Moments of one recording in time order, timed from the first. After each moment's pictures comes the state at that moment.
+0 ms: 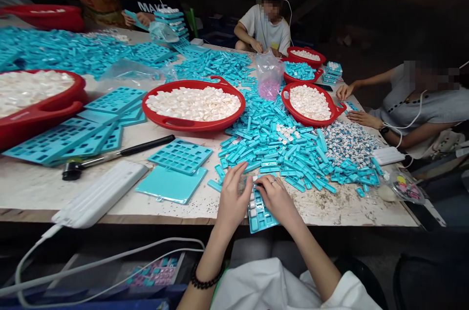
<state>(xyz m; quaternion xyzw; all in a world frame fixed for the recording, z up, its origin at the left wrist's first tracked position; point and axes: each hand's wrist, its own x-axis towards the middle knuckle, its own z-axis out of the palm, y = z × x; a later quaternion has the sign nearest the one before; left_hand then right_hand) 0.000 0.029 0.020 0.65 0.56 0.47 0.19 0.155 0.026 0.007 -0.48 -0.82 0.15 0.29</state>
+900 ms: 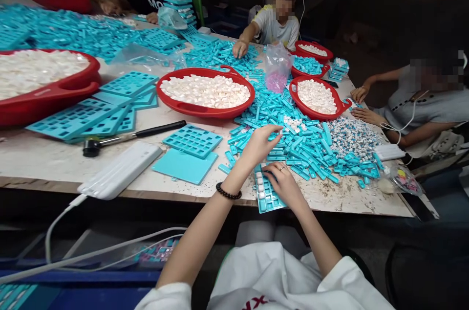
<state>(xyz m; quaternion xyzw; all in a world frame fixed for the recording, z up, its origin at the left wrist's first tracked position) 0.024 0.125 0.066 0.79 0.42 0.41 0.19 0.161 0.028 0.007 -0.45 -0.81 0.19 0.33</state>
